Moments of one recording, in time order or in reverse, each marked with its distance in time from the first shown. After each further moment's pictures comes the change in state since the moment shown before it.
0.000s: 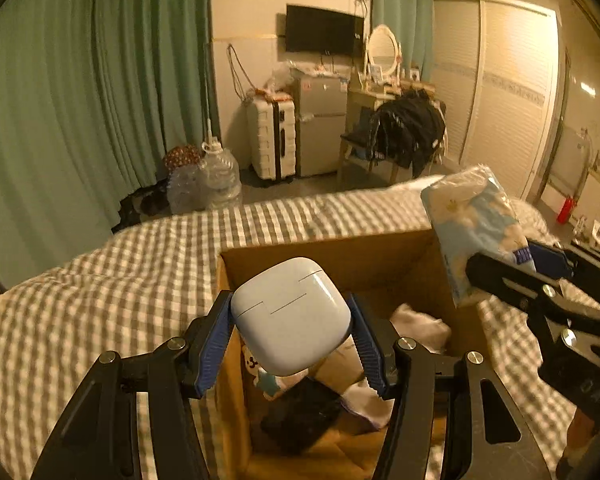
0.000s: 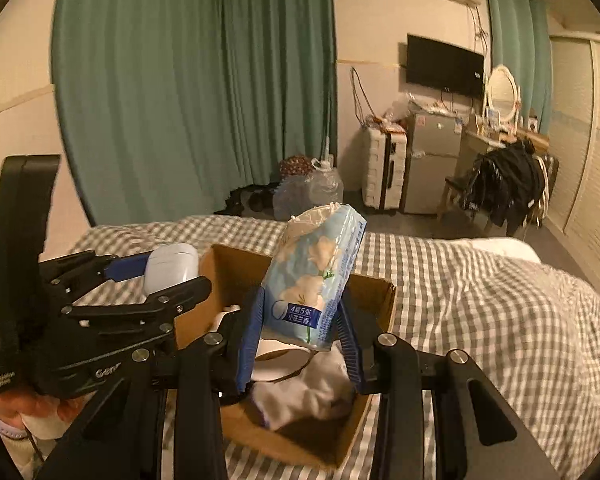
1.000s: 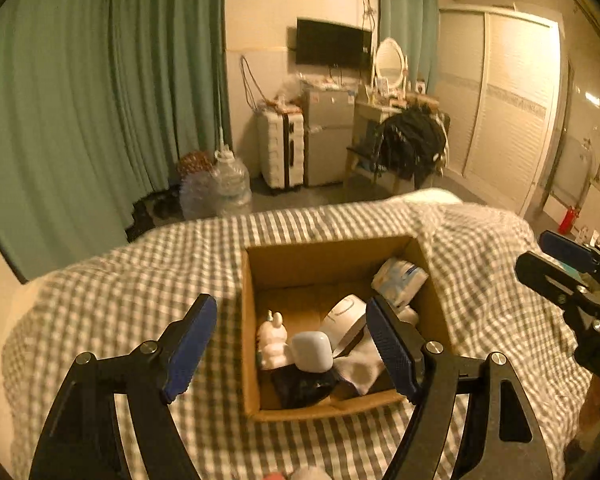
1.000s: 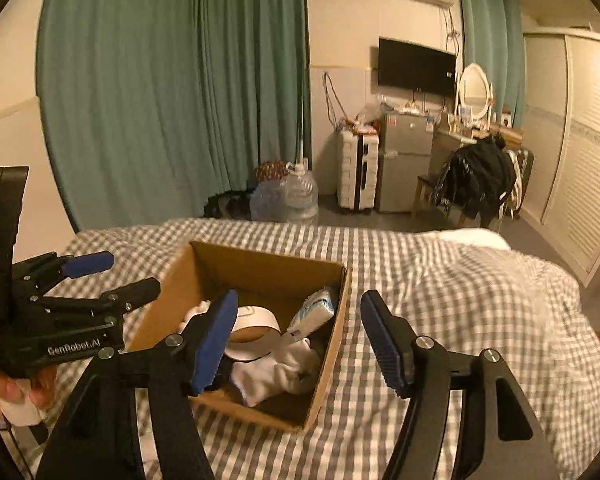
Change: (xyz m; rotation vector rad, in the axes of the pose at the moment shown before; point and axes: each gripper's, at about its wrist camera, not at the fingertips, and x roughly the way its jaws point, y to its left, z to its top) left arm -0.106 -0.002 -0.009 -0.037 -0.058 0.032; right arm -0.071 -0.015 -0.015 0.037 -0.043 -0.075
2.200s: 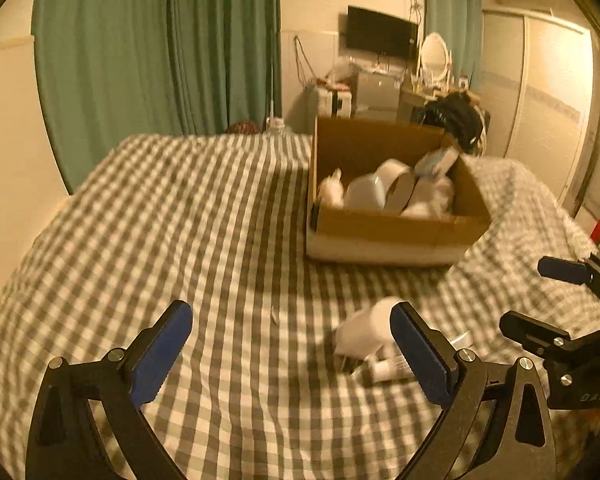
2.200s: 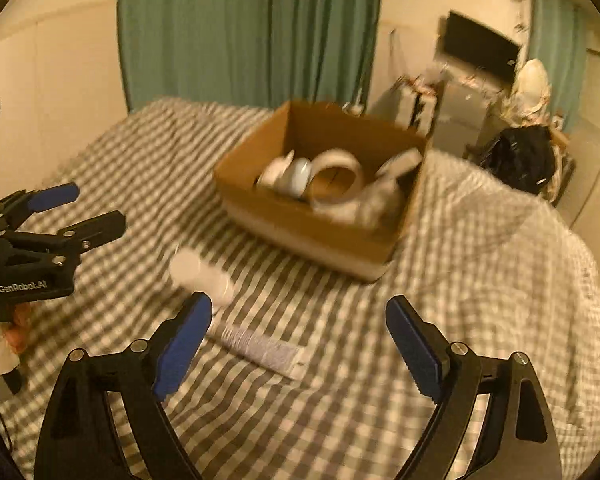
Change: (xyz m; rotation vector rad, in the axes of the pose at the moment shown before) left arm -0.039 0.023 -0.179 -0.103 0.060 0.149; right arm -0.032 0.067 -0.141 -0.204 0.225 0.125
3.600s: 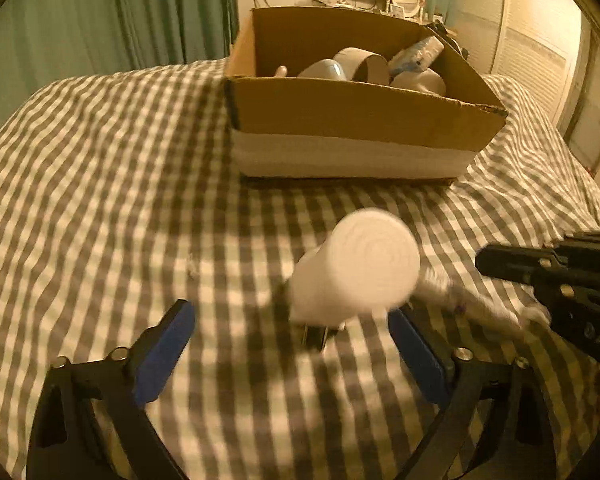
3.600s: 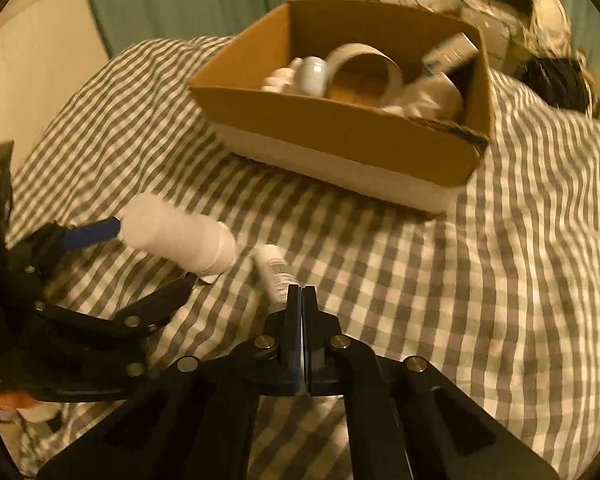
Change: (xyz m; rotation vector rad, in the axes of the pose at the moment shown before) left arm 0.089 -0.050 -0.031 0.108 0.204 -0.087; right arm 0.078 -0.011 -0.025 0.129 0.213 0.111
